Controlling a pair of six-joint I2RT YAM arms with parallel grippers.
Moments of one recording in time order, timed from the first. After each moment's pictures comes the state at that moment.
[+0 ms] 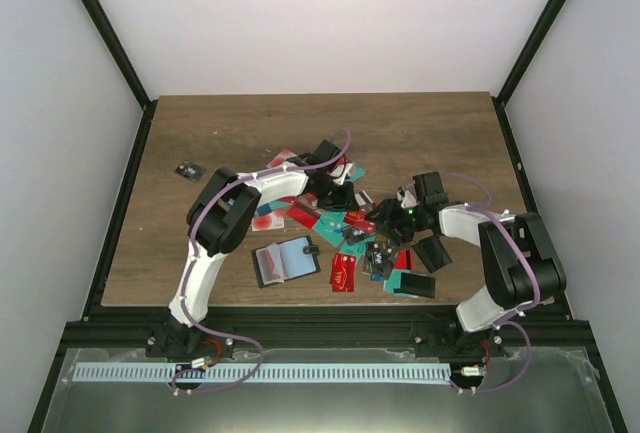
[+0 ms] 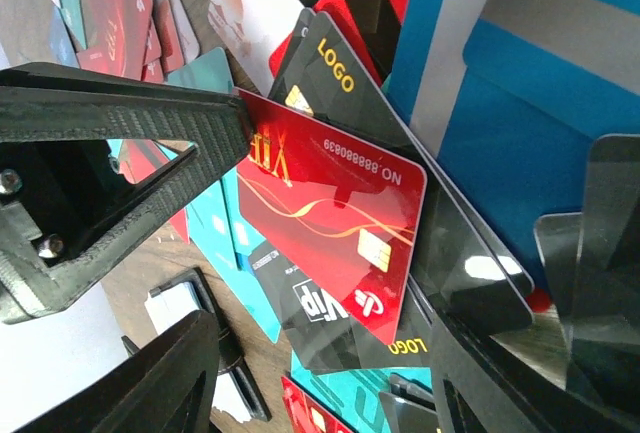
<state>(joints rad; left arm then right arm) -0.67 2.22 1.57 -0.42 0.54 -0.52 0.22 1.54 0.65 -0.14 -0.67 0.77</state>
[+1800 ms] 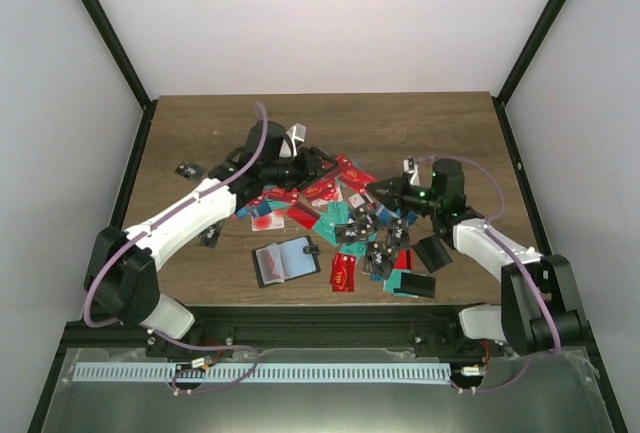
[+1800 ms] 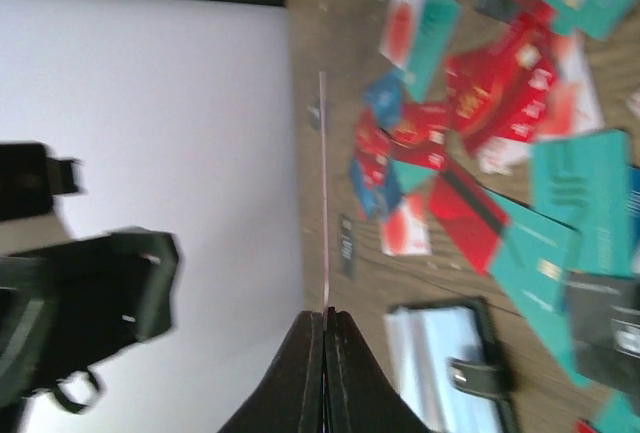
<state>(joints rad) -0.61 1.53 1.19 -0.24 0.45 -0.95 0.20 1.31 0.58 0.26 -0.84 1.10</state>
